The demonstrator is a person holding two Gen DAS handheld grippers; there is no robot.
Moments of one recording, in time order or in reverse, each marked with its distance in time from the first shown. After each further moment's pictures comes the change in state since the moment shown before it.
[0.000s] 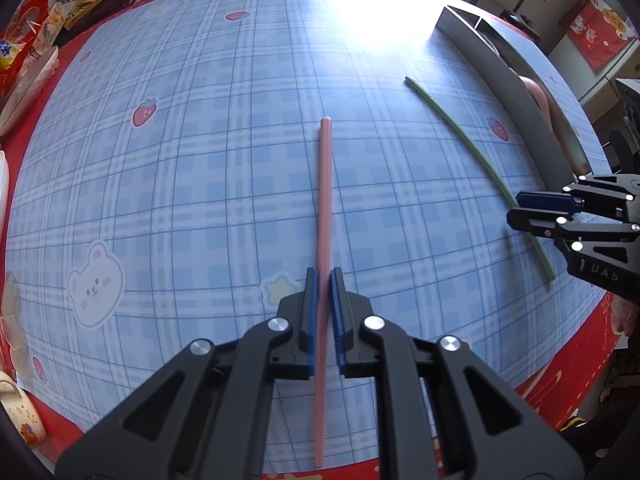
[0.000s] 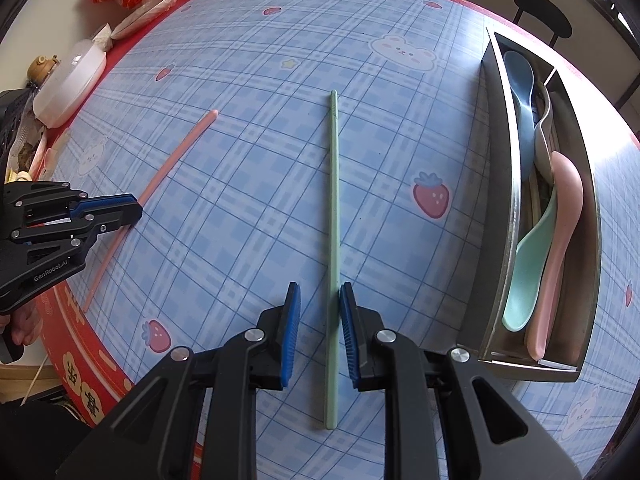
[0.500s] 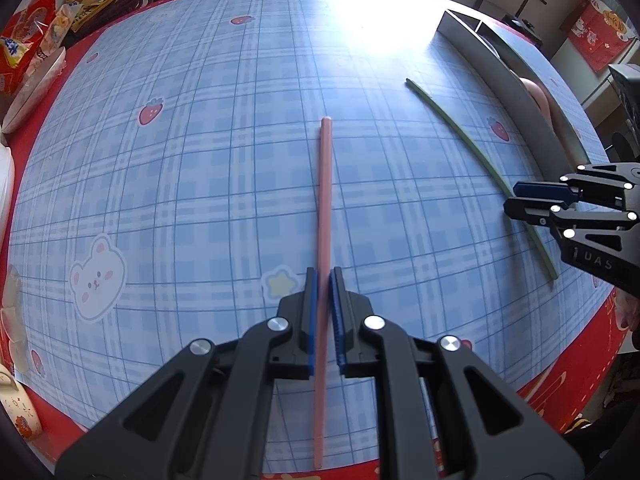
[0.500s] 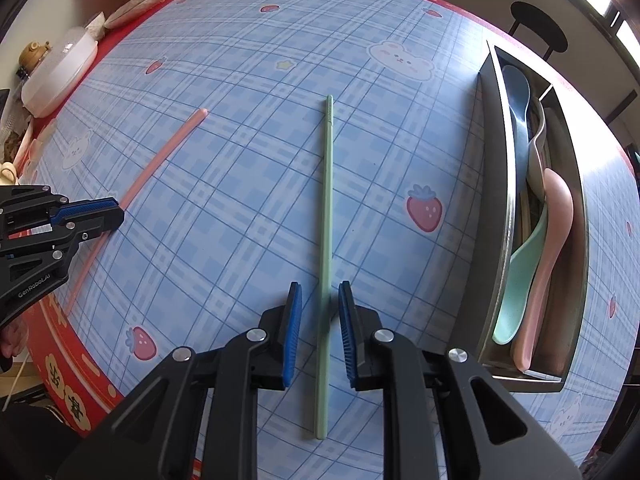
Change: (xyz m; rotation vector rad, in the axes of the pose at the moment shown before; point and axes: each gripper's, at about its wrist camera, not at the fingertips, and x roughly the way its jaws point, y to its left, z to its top) left arm -0.001 -0.002 -0.006 -0.001 -0.026 0.021; right arm 0.006 0.008 0.008 -0.024 0.002 -0.063
